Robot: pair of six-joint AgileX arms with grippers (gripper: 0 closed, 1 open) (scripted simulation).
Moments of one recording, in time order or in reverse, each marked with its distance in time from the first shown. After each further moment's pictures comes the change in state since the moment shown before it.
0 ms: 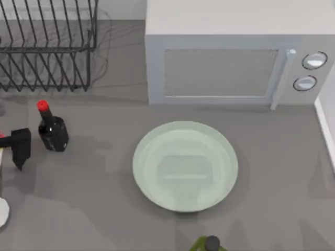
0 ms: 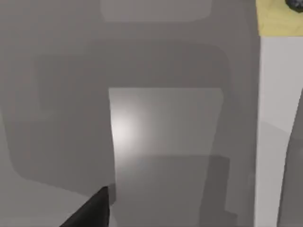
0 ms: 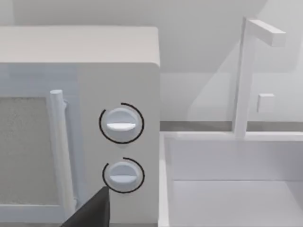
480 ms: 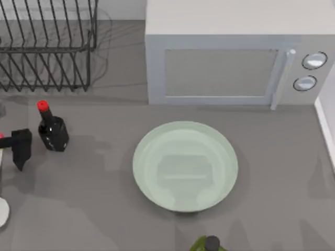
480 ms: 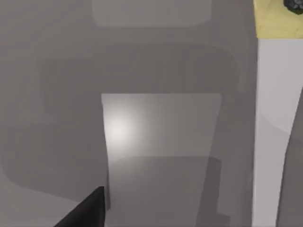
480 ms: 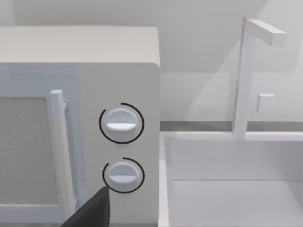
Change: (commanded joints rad) left arm -0.010 0.080 0.010 0.080 0.002 -0.006; right arm 0.000 0.000 0.000 0.000 0.000 0.000
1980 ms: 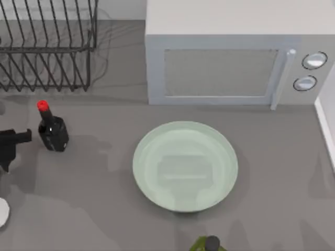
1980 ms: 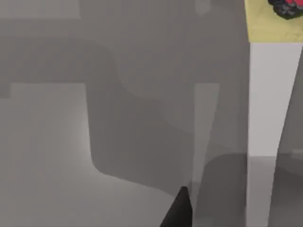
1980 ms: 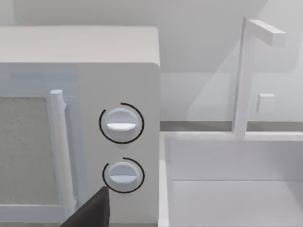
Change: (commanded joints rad) left arm 0.000 -0.087 0.003 -0.089 -0.001 0.001; right arm 0.000 0.000 0.000 0.000 0.000 0.000
